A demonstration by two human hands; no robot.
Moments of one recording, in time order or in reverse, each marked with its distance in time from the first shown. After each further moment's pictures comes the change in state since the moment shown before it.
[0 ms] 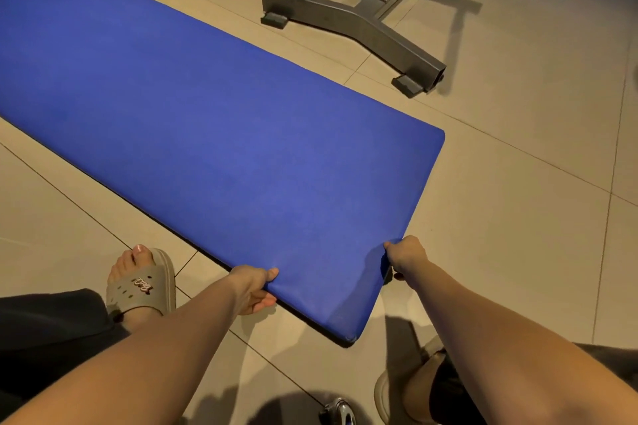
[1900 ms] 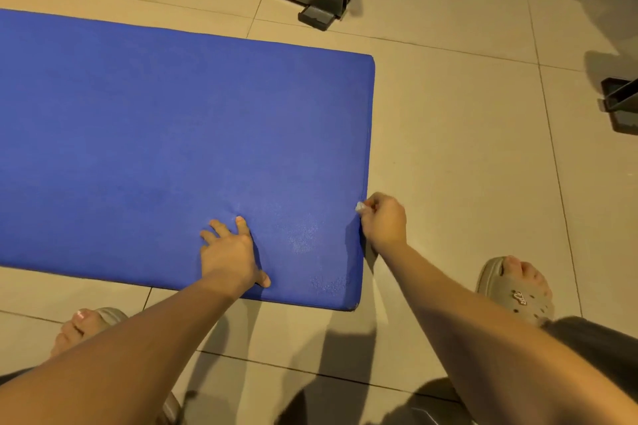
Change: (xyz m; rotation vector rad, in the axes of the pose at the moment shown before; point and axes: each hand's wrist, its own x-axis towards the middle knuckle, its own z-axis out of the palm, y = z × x) left_hand 0.040 0.044 0.018 1.523 0.413 0.675; right_hand 0.002 0.051 0.047 0.171 0.388 -0.167
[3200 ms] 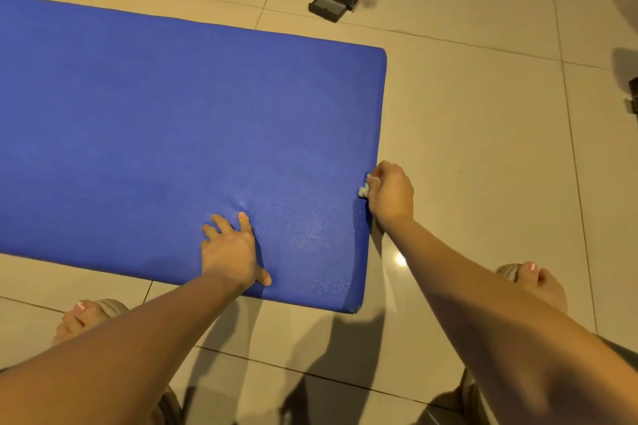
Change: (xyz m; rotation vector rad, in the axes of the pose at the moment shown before) left_hand -0.002 0.001 -0.005 0.024 -0.018 0.008; right_hand 0.046 -0.016 0.001 0.058 0.059 -0.130
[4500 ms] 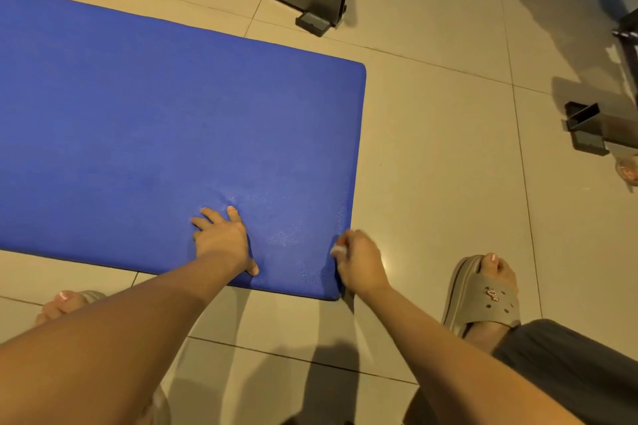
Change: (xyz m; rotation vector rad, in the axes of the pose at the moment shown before) left_hand 0.001 0.005 -0.002 0.002 -0.023 -0.056; right_hand -0.126 0.026 0.001 -0.222 -0.239 0.019
